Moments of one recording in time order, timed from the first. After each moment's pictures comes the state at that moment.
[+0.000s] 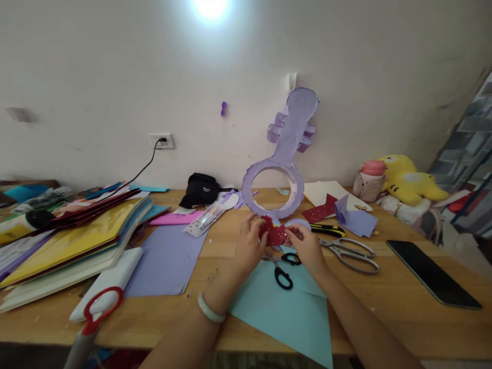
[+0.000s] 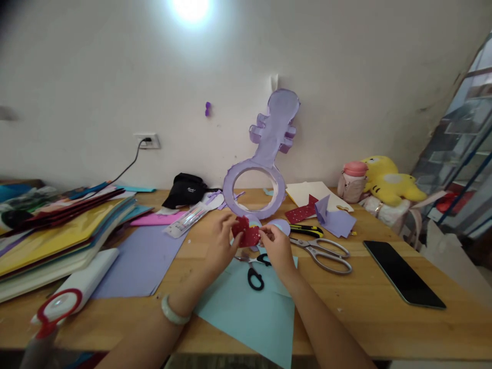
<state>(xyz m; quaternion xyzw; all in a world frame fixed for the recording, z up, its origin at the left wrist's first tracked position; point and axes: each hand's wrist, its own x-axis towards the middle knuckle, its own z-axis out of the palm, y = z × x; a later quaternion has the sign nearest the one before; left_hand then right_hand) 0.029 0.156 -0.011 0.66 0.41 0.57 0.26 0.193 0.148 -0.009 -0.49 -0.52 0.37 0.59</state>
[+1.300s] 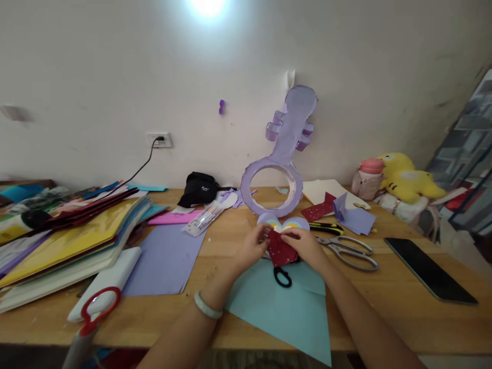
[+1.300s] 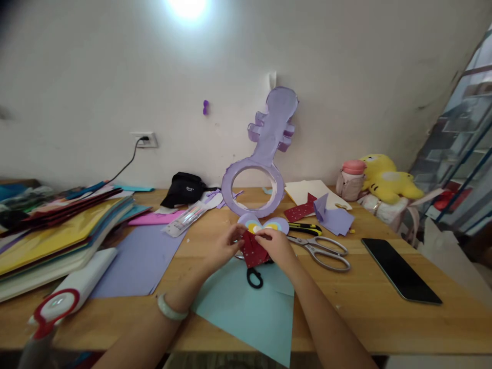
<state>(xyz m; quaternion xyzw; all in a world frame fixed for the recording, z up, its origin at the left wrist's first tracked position) 0.027 0.162 -0.008 0.66 0.37 0.43 0.49 0.212 0.157 -0.014 -0.51 -0.67 0.32 0.43</state>
